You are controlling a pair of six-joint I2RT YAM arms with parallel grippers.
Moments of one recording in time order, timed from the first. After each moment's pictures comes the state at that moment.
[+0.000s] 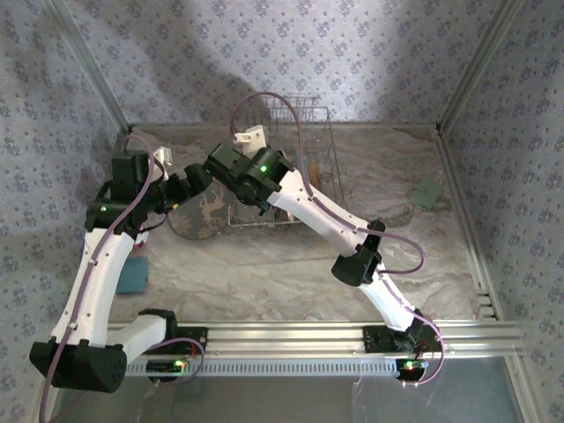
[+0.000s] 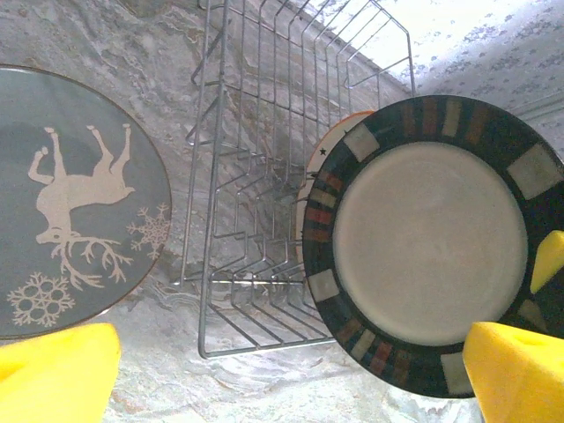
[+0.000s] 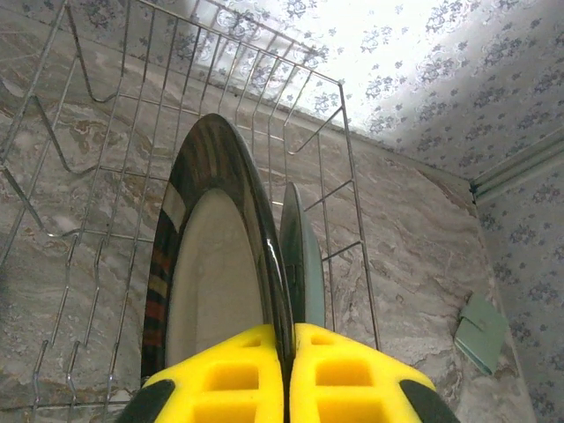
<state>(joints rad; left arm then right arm) -0.12 1.05 1.18 -0.79 0.40 -0.62 1.04 2.25 2.66 -1.56 0.98 0.57</state>
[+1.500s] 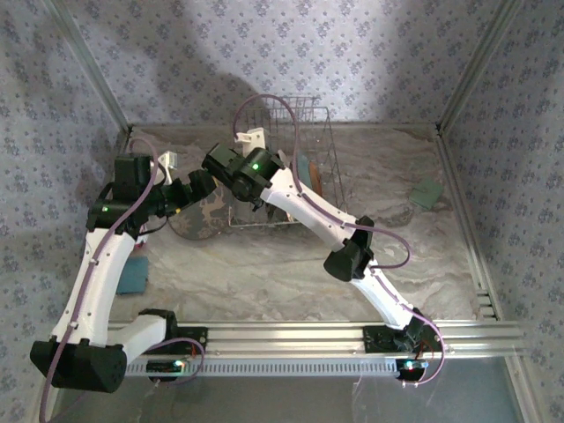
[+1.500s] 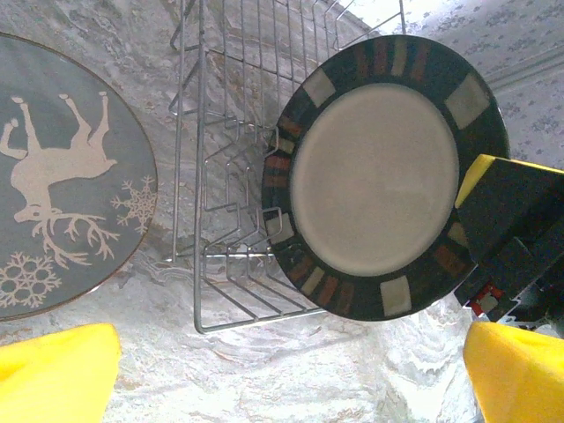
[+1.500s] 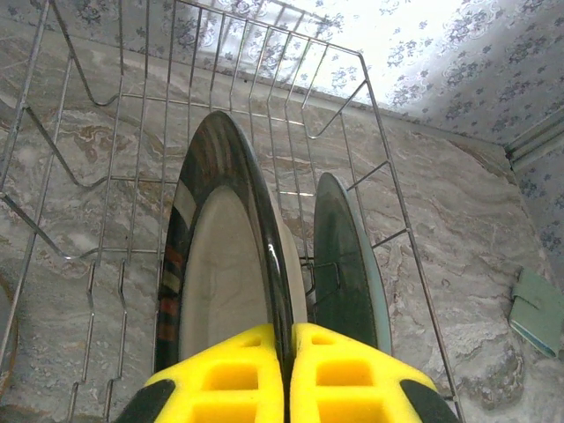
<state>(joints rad) -0.12 1.05 1.17 -0.82 0.46 -0.57 1.00 2.35 2.70 -1.51 0.94 0.67</state>
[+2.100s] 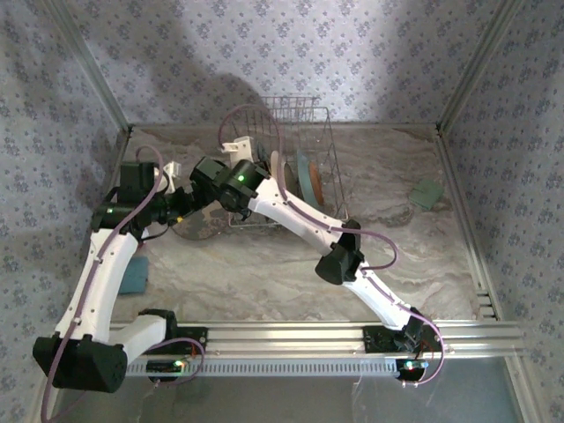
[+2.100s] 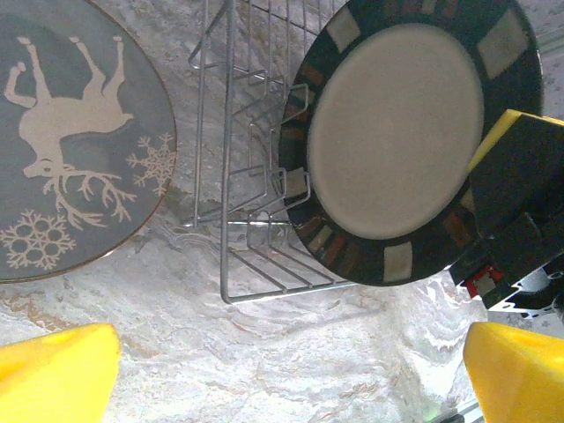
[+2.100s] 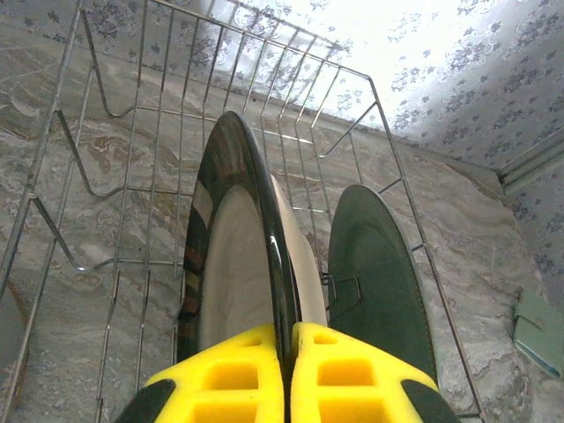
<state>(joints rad) -0.12 1.05 1.10 -0.85 0.49 -0.54 1.05 2.43 2.72 -1.46 1.03 0.66</state>
